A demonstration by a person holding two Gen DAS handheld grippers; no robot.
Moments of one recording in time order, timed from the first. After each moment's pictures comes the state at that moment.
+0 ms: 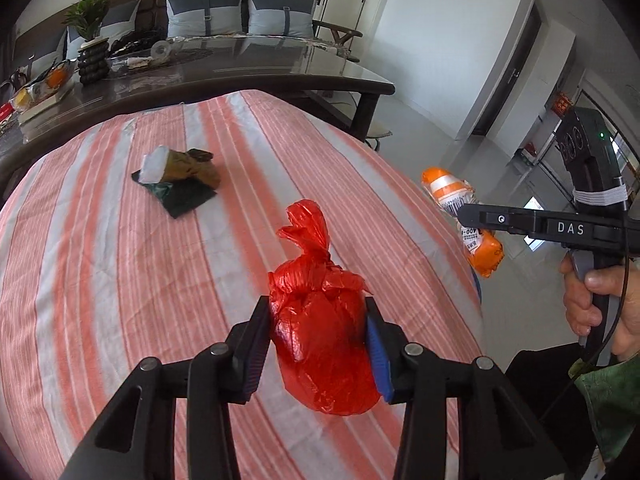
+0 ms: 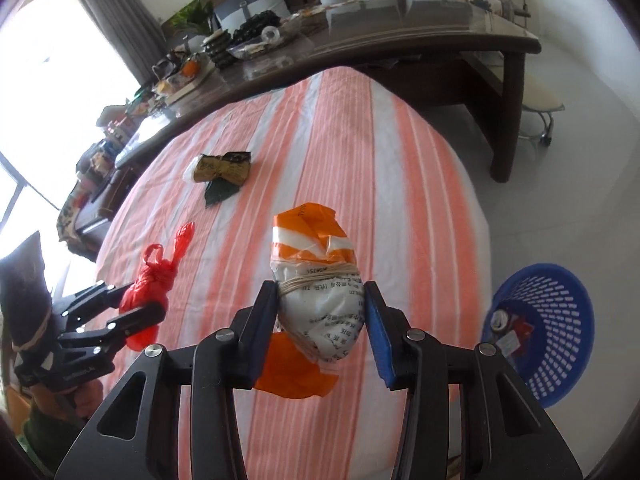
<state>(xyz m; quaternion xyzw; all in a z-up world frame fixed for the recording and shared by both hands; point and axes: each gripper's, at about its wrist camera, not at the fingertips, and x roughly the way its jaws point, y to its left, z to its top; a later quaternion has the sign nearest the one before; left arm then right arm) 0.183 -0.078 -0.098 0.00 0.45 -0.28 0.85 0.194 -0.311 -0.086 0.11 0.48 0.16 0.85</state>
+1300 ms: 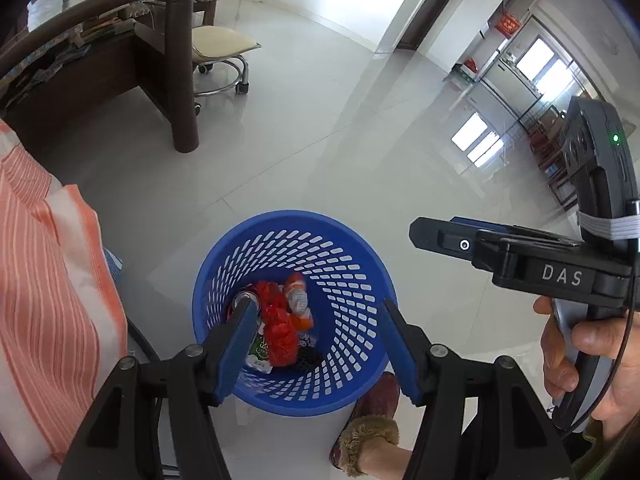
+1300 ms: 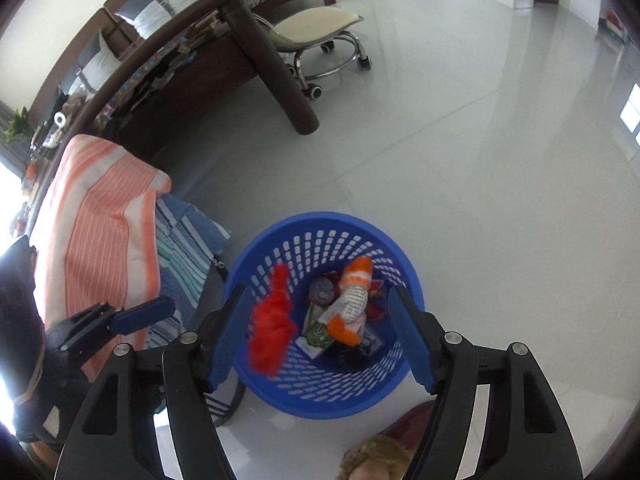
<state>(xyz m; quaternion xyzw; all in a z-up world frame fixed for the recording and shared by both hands) 0.234 -0.436 -0.218 0.06 0.53 -0.40 0.75 0.178 -0.615 -0.203 0.22 0.53 -0.05 0.82</state>
